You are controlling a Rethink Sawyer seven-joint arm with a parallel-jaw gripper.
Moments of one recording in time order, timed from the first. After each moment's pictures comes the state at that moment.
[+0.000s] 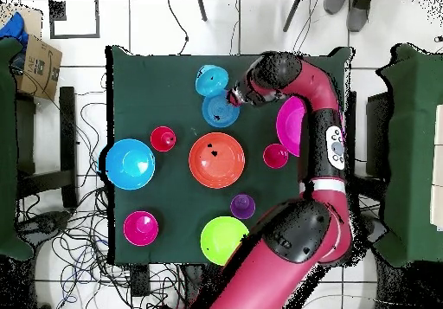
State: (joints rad) arm -0.64 0.04 0.83 0.67 -0.53 1.37 0.93
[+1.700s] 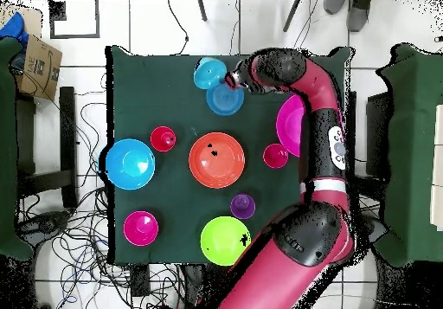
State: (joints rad) arm -0.68 0.05 0.93 0.69 -0.49 1.14 0.92
